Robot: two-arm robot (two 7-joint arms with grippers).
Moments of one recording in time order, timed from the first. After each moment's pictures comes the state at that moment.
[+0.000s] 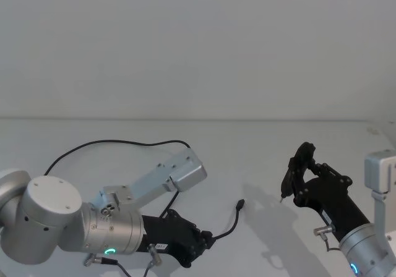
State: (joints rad) left arm -0.54 0.51 0.73 -1.70 -0.39 0.67 -0.63; right arm -0.01 0.34 -0.23 -1.77 0.29 0.03 0.07
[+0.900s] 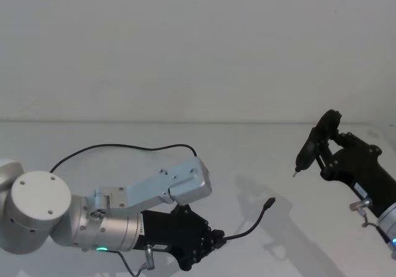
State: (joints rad) left arm -0.61 0.59 0.80 -1.71 -0.32 0.40 -0.76; right arm 0.00 0.42 -0.12 -1.89 0.42 0.11 0.20
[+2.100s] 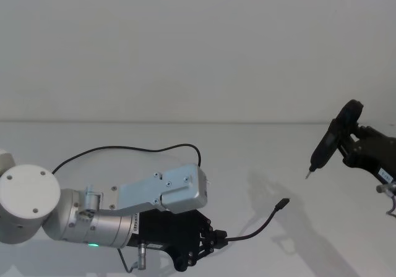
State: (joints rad) left arm -0.65 0.63 0.83 -1.73 -0.29 0.26 -0.84; right arm 0.02 0.46 -0.03 -1.97 0.61 0.36 0.17
